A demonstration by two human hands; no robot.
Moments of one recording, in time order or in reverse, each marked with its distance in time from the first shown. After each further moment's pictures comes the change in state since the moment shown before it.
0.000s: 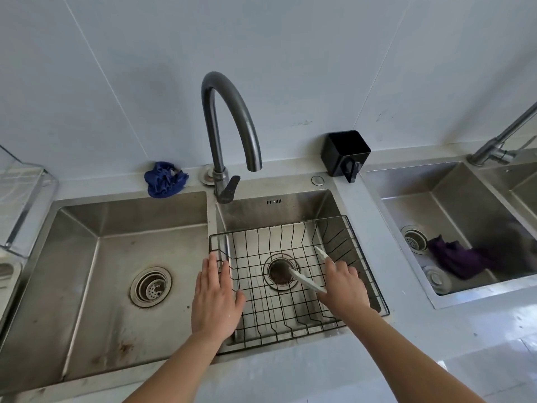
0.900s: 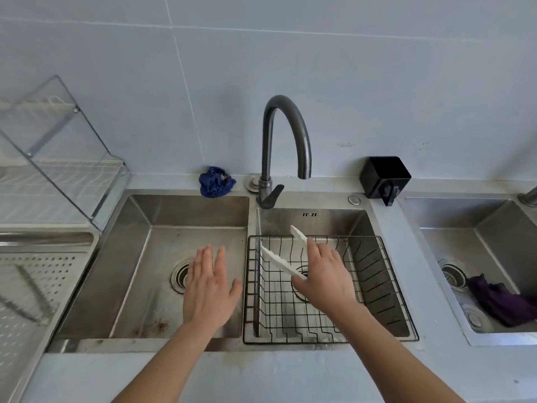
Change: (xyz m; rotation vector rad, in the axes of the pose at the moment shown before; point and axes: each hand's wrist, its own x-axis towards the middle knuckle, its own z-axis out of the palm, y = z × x) left_hand -0.027 -0.050 -0.071 -0.010 0.128 -0.137; right_hand -0.026 -0.101 -0.061 0.207 0.255 -0.337
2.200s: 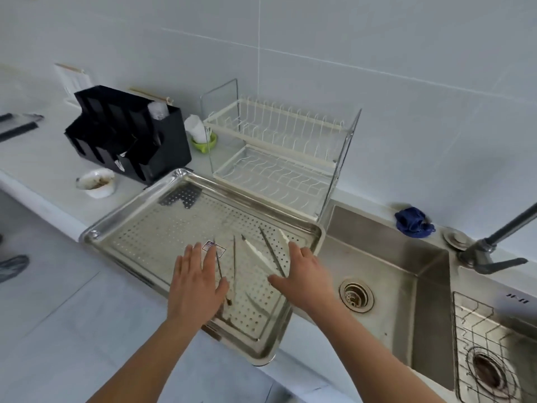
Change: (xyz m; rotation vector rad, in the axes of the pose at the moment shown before) left_hand -0.178 -0.426 -0.140 0.074 0.104 -0.466; right_hand -0.068 -0.481 0.096 0.063 -0.228 -0.470
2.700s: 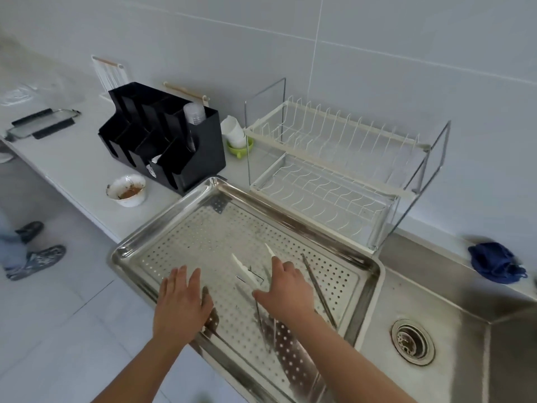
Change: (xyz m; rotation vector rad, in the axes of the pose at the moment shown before) left_hand 0.064 -0.120 0.033 0.011 -0.108 -0.202; right_hand 0.117 -0.094 0.092 0.009 -0.155 -0.063
